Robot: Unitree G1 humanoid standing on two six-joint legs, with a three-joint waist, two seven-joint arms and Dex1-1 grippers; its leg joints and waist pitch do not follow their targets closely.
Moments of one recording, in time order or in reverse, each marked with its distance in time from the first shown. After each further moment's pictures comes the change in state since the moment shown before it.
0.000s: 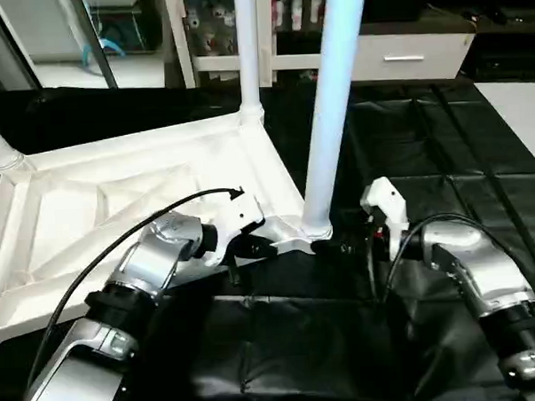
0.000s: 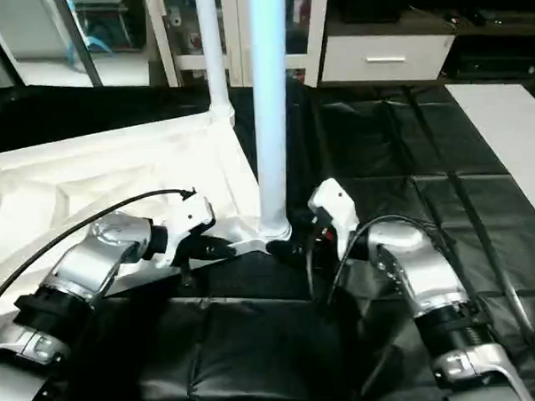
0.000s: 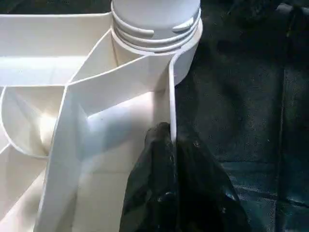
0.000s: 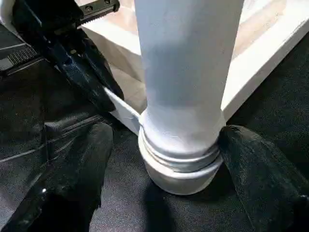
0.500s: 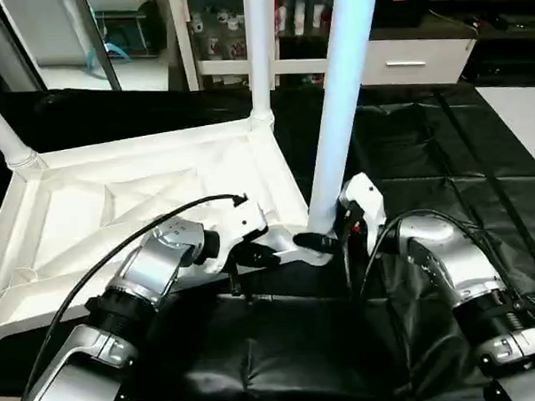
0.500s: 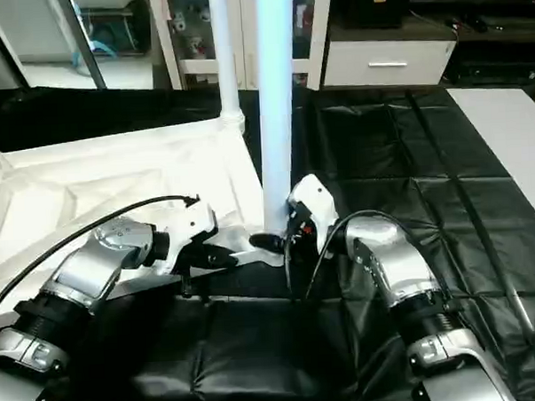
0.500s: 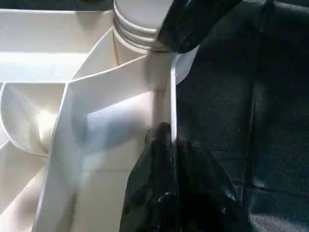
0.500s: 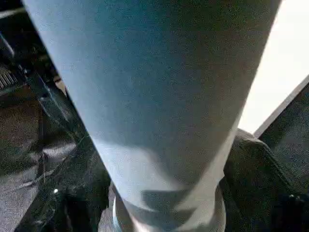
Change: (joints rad) left arm 0.025 0.004 -0.022 -0.055 -0.002 0.035 -0.030; right arm -0.063 0.065 0.028 0.103 -0.027 -0.040 -0.010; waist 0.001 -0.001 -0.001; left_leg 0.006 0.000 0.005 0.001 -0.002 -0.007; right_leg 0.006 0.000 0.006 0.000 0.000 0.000
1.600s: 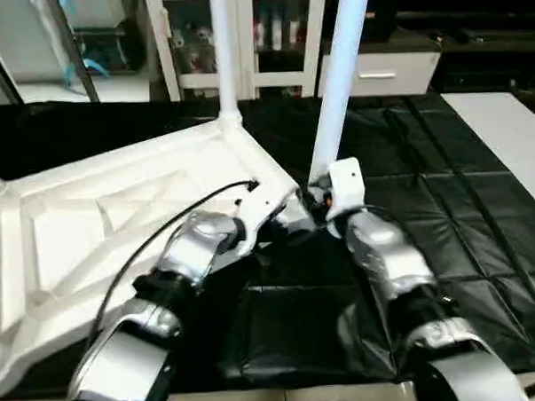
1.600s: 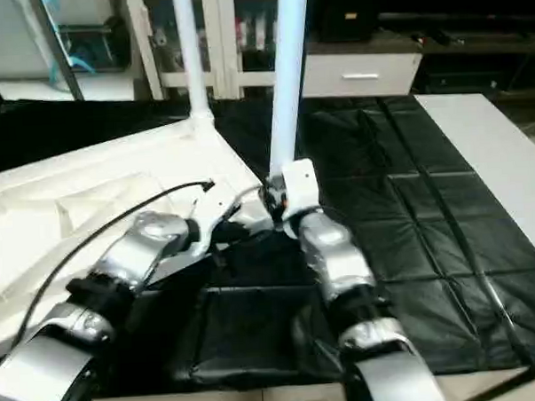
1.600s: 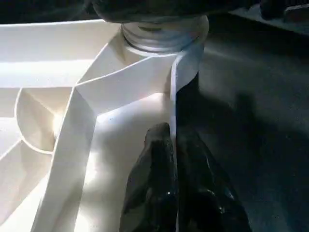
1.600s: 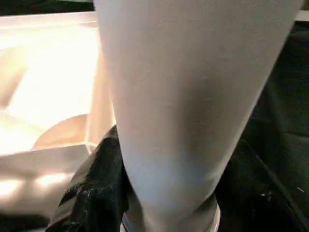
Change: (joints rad) left arm -0.170 -0.218 0.056 0.352 0.063 -0.017 0.450; right arm -0.123 0.368 -0.184 0.242 -0.101 -0.044 -0.901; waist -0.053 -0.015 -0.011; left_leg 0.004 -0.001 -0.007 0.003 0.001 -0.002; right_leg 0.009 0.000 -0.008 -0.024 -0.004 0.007
